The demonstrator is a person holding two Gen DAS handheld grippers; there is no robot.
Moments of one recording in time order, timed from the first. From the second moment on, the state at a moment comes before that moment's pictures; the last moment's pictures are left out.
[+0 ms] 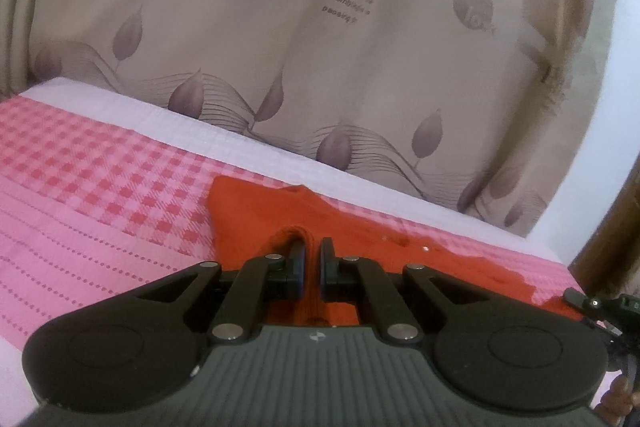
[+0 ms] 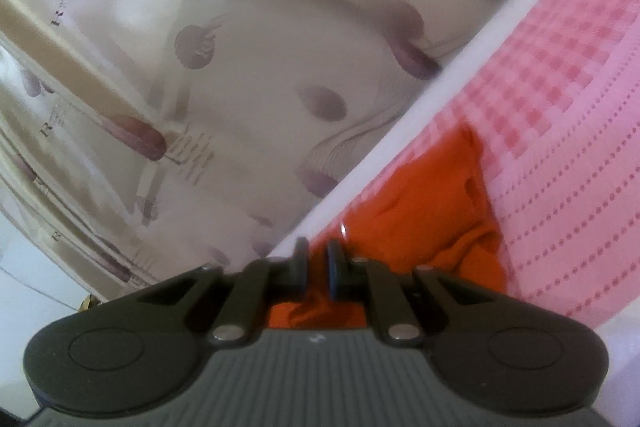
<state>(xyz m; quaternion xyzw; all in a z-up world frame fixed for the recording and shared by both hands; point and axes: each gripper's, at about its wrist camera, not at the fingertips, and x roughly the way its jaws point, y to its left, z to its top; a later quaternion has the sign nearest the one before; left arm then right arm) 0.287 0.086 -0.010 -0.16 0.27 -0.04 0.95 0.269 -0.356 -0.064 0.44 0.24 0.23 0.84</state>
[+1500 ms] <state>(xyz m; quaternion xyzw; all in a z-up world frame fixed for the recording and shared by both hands) 0.323 0.089 -0.030 -0.13 0.28 -0.03 0.95 0.304 -0.289 -0.044 -0.03 0.26 0.23 0.94</state>
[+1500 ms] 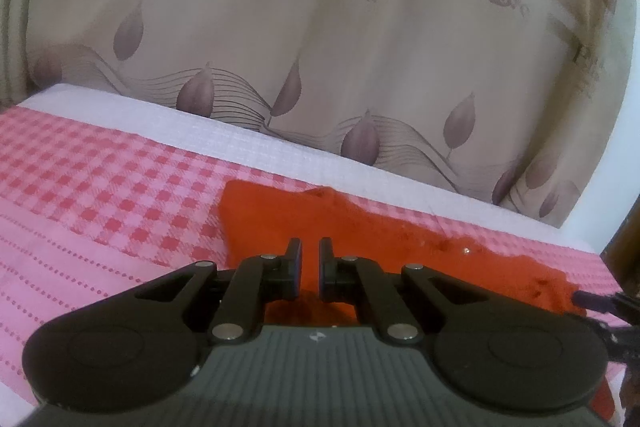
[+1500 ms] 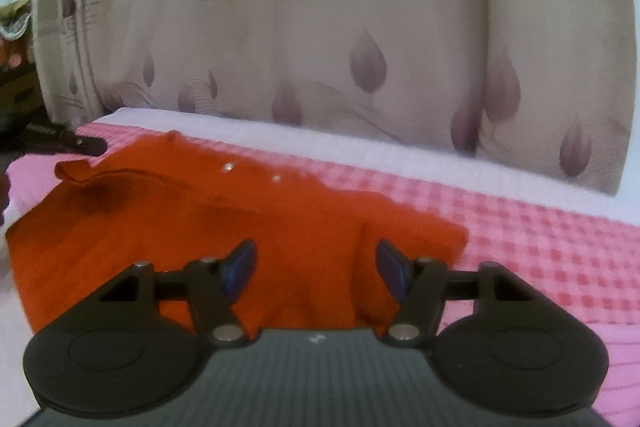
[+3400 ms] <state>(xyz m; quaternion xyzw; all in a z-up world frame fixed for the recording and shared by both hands) 0.340 0.096 -0.035 -0.04 0.28 -0.09 0.95 0.337 -0.323 -0.066 0.14 0.26 0.20 0.93</state>
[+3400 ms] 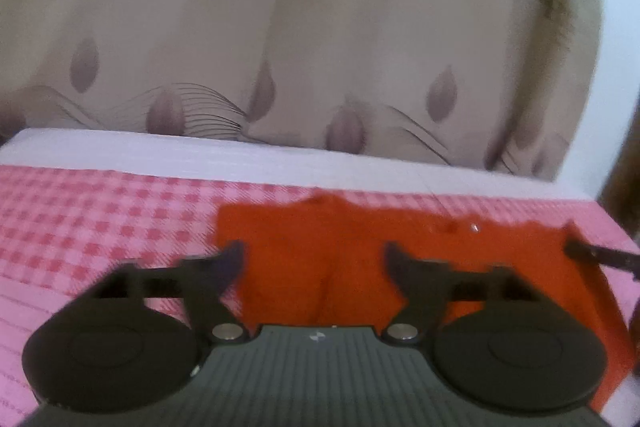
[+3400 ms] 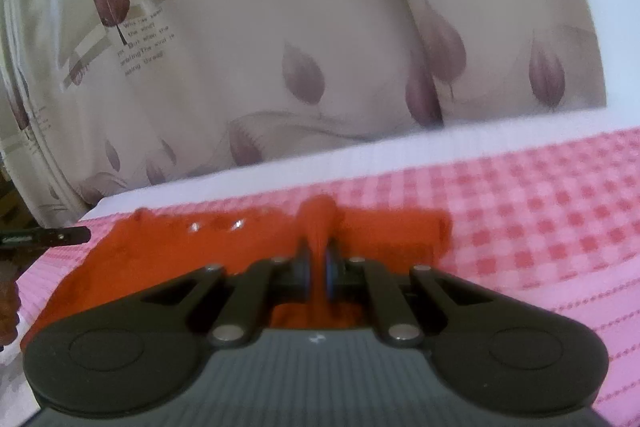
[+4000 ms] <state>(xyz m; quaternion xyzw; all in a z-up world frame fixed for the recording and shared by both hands) 0.339 0.090 -0.016 -0.05 0.23 -0.05 0.97 0.326 -0.330 -0.054 0.16 0.21 0.20 0.94</state>
